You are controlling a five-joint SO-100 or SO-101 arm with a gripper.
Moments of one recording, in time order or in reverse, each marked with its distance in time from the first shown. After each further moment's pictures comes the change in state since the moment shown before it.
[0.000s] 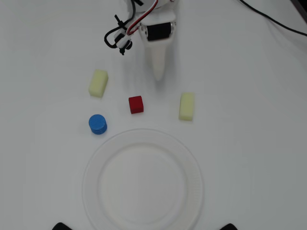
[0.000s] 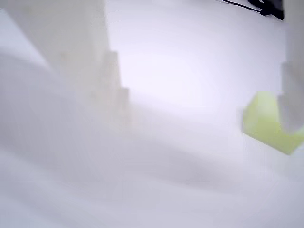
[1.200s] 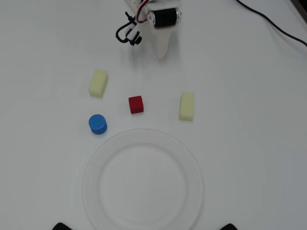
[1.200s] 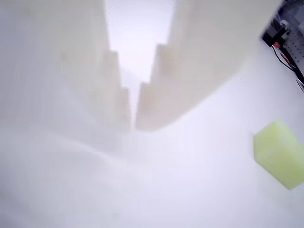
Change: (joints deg) arm -8.2 60.6 42.7 11.7 6.3
